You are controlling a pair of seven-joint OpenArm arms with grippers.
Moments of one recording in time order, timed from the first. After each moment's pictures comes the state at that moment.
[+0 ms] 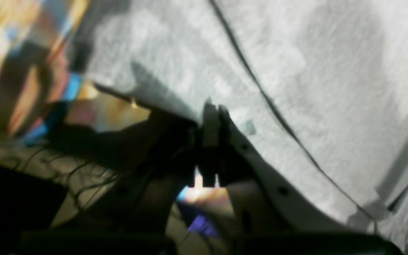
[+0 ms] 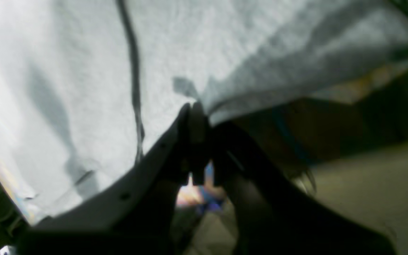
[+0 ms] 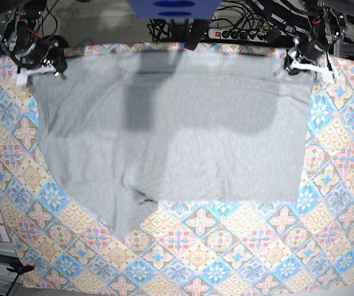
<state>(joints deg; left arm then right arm) 31.4 -9.2 -31.4 87.3 -48.5 -7.7 44.6 -26.8 11.5 36.3 82.4 50.6 7.8 -57.1</state>
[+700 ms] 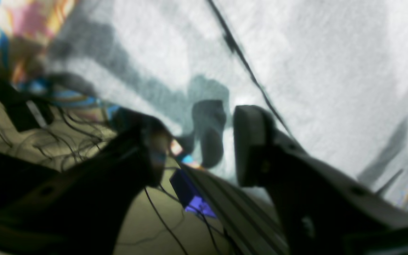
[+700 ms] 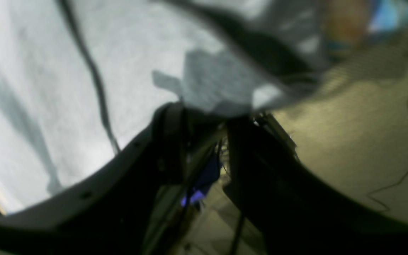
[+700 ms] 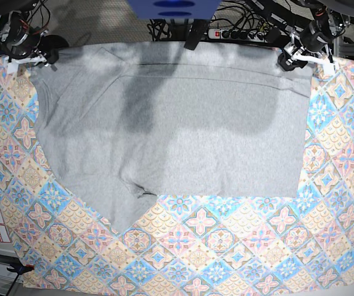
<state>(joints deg) 33.6 -7.8 -36.0 88.1 -50.5 -8.8 50.5 -28.8 10.7 42.6 82.6 50.1 7.4 -59.0</state>
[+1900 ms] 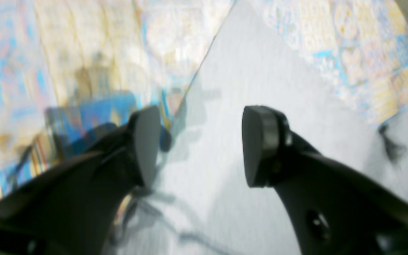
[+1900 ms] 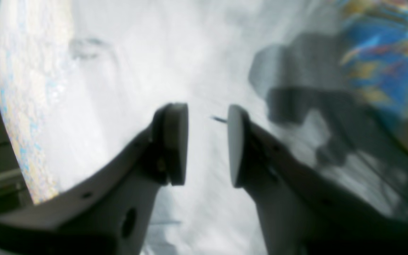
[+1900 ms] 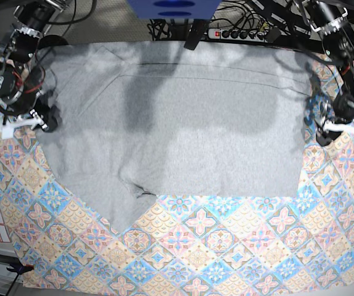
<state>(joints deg) 9.3 -14.2 -37.4 93.1 -40.1 -7.2 52.4 -7.7 11.4 38.3 89.0 49.0 7.2 -65.5</state>
